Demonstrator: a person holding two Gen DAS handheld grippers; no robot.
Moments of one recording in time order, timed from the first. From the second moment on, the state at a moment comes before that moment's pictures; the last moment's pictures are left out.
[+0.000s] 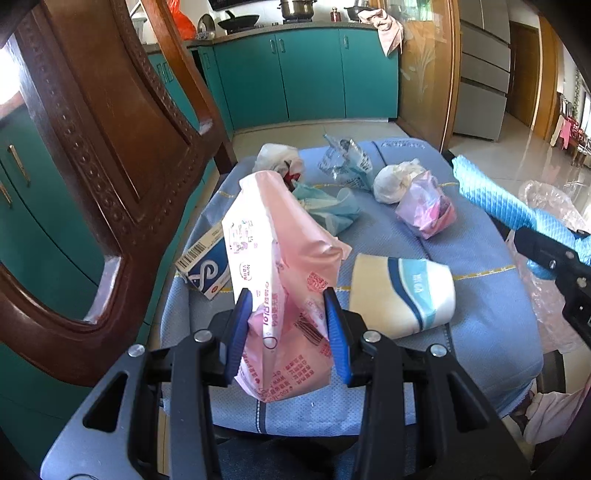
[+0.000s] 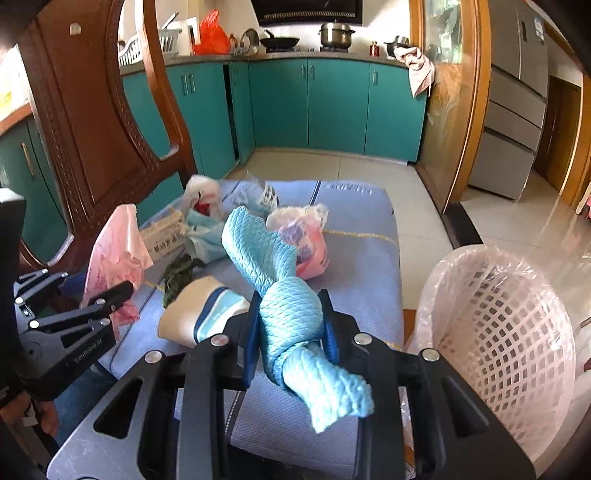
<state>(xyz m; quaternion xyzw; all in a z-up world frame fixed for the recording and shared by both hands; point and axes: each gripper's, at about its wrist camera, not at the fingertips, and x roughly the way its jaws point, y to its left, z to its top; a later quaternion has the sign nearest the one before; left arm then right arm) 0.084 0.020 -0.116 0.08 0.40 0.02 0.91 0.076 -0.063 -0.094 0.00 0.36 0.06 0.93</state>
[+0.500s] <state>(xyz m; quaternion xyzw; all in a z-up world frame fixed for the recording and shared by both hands) 0.082 0.010 -0.099 0.07 0.39 0.01 0.92 0.065 -0.085 -0.092 0.00 0.36 0.05 0.93</state>
